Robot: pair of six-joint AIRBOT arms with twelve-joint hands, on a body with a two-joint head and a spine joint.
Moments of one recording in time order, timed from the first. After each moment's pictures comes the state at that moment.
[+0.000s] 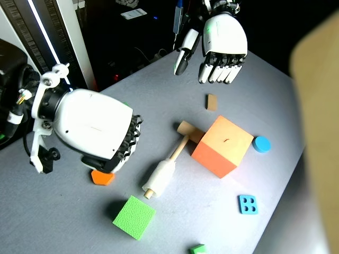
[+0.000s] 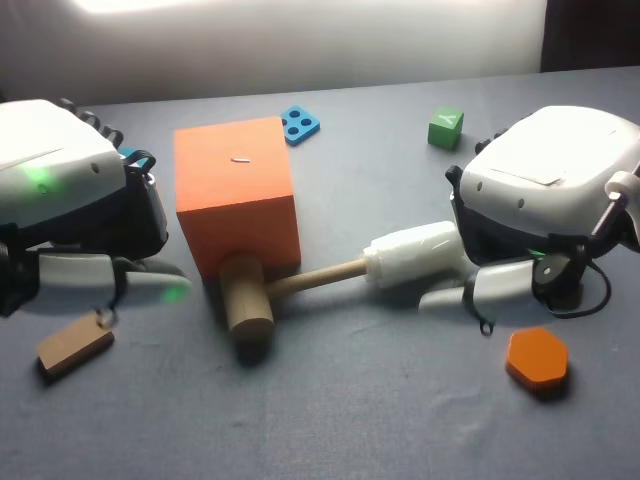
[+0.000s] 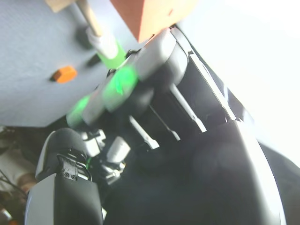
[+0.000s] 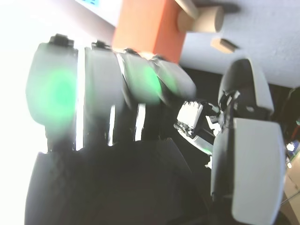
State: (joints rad) left arm 0.52 -0.65 0.88 0.34 -0.52 0.66; right arm -0.28 -0.92 0.71 1.34 0.35 -2.46
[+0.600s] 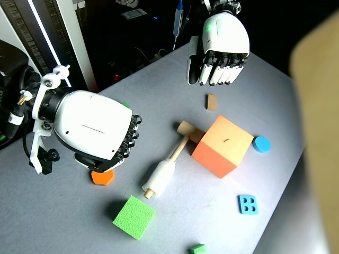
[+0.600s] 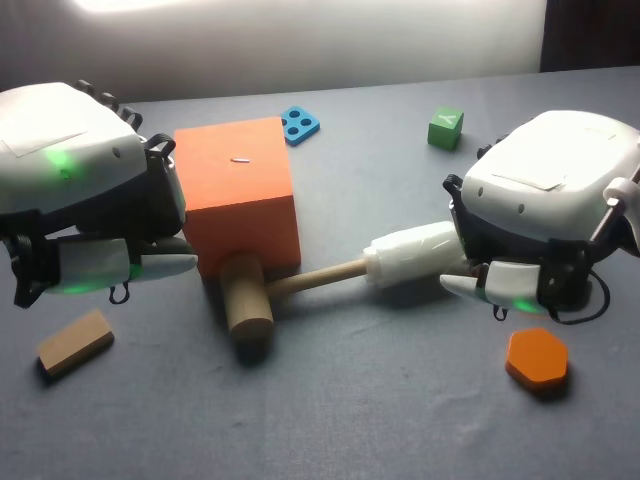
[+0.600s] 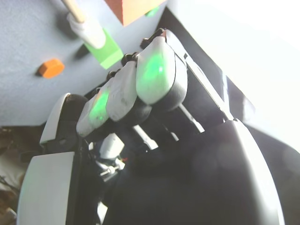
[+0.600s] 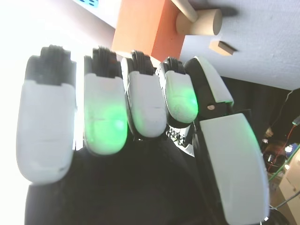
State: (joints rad) left arm 0.48 -0.67 0.89 0.34 -0.50 0.68; right arm -0.29 -0.92 0.71 1.33 0.36 -2.46
